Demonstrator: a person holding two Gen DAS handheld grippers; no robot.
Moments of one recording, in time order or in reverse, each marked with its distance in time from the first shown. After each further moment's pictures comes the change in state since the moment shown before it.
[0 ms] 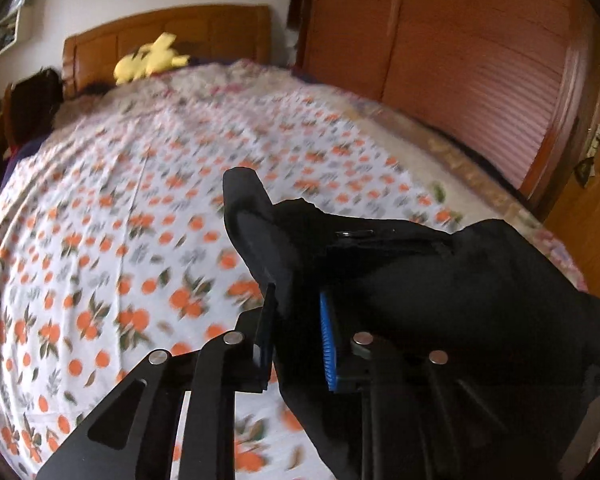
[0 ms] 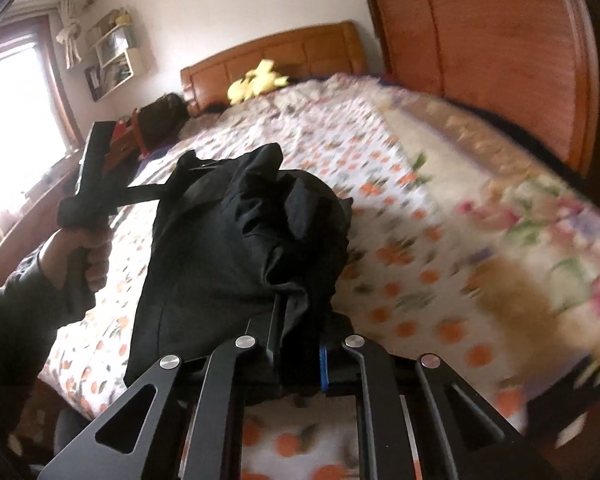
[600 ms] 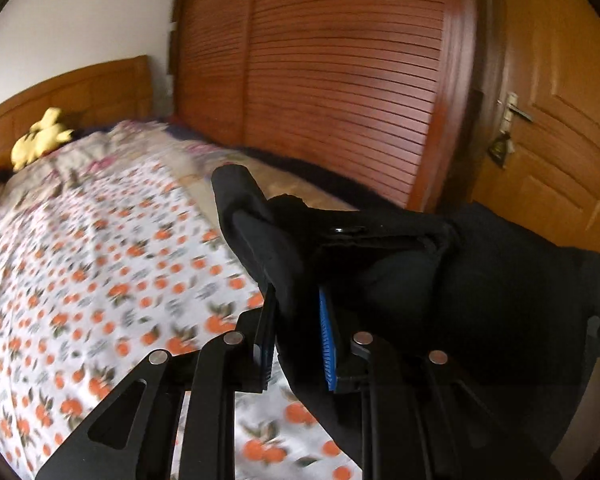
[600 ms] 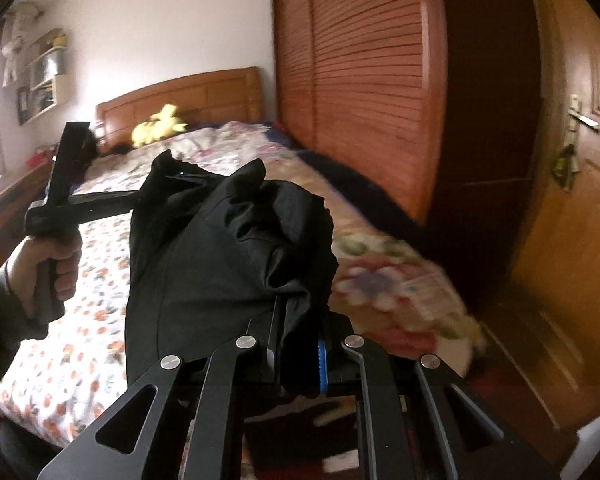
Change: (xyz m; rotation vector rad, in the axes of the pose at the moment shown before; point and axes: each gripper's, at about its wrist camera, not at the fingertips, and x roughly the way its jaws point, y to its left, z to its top) left arm 0.033 -0.253 0.082 0.230 -0.093 -0.249; right arm -0.123 -0.134 0.031 0.024 -0.129 -0.371
